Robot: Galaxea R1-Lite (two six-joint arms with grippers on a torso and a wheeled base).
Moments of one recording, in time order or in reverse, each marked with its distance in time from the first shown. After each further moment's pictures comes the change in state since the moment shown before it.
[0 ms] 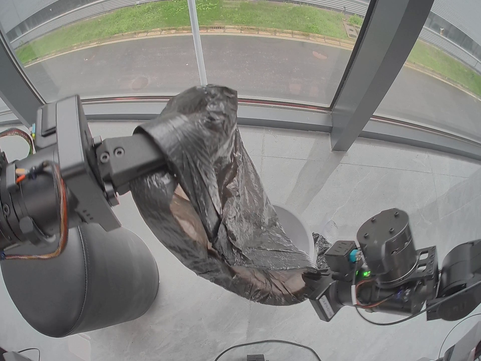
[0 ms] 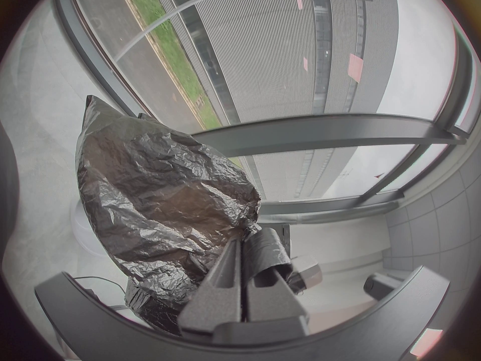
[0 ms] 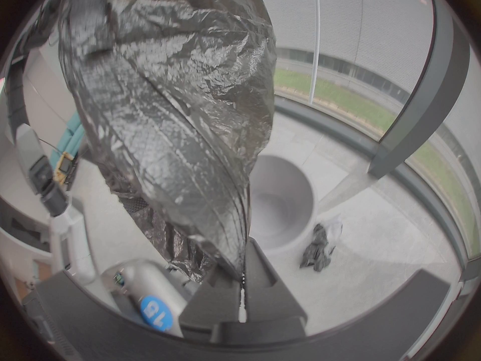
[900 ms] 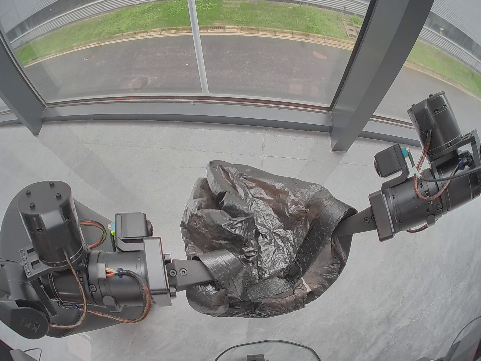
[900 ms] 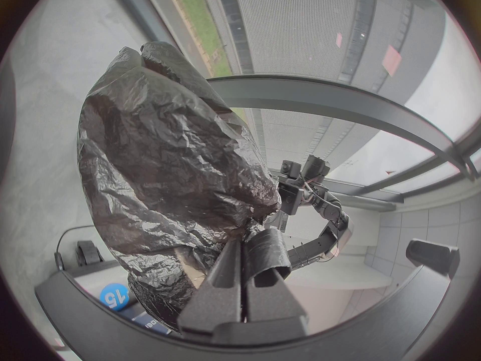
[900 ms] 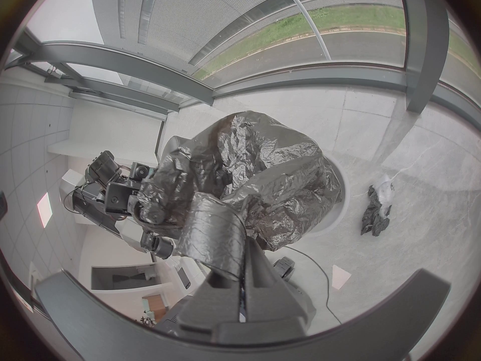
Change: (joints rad) left arm 0.078 0.218 0.391 -0.420 -0.314 -0.077; right arm -0.330 -0.123 -0.544 0.773 0.711 0.227
